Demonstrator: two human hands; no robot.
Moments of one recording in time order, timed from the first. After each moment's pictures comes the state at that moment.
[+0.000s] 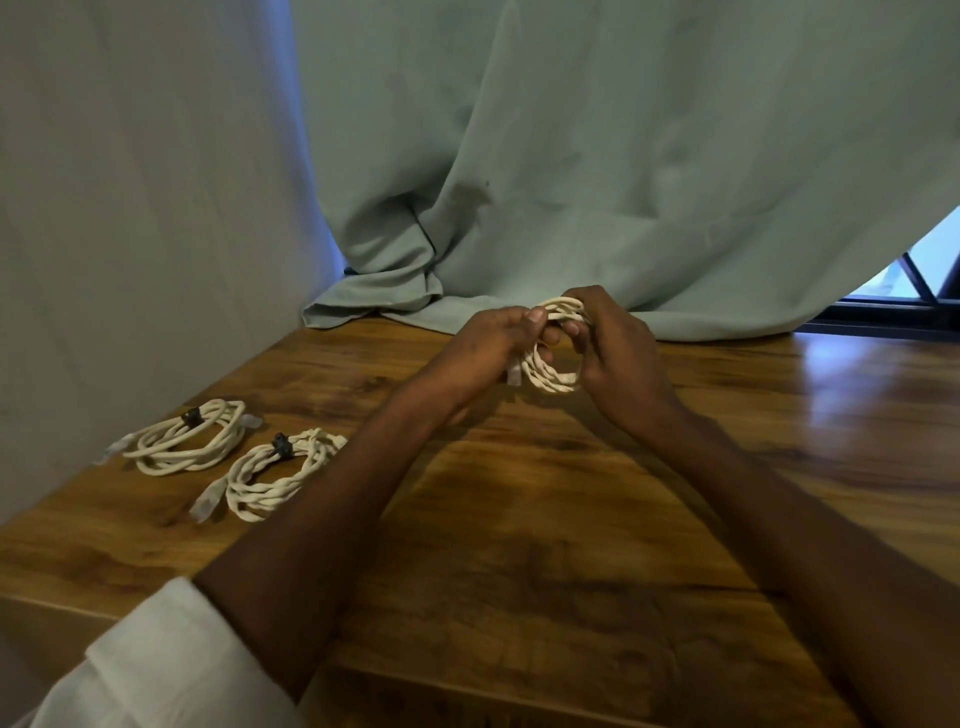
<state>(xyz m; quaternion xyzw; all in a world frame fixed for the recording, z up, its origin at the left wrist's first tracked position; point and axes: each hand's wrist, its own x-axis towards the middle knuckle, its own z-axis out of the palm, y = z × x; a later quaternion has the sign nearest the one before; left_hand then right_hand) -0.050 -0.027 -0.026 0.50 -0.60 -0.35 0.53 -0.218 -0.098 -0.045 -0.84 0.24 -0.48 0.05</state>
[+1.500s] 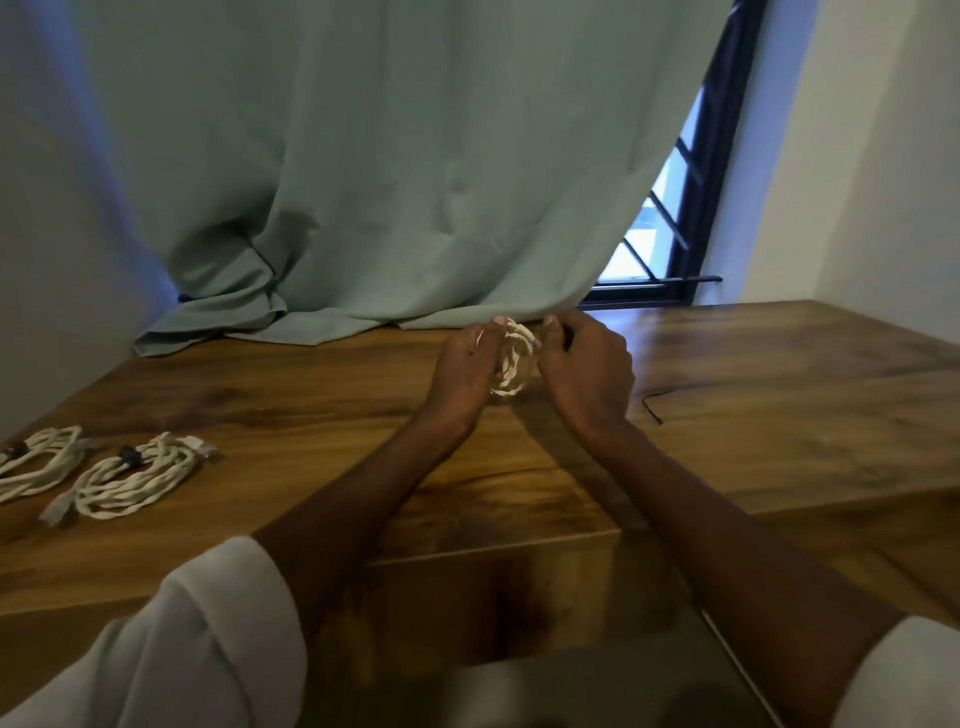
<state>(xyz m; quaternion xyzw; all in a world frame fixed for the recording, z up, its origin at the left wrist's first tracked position) -0.225 -0.024 -0.056 0.39 -0.60 -0.30 0.63 -0.362 0.014 -0.027 -0.60 0.59 -0.54 0.01</state>
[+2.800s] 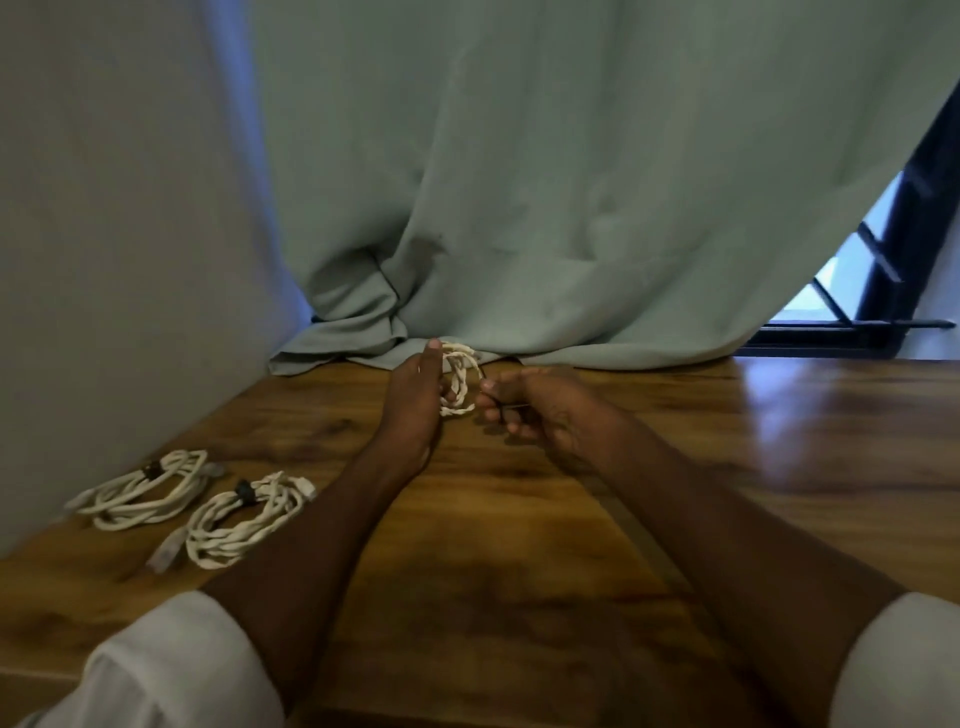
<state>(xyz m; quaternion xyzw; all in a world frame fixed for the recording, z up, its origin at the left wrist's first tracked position) -0.041 -0.058 -0.058 0.51 -0.42 -0.26 0.70 -0.199 -0.083 -0.032 -0.56 0.39 -0.36 0.63</state>
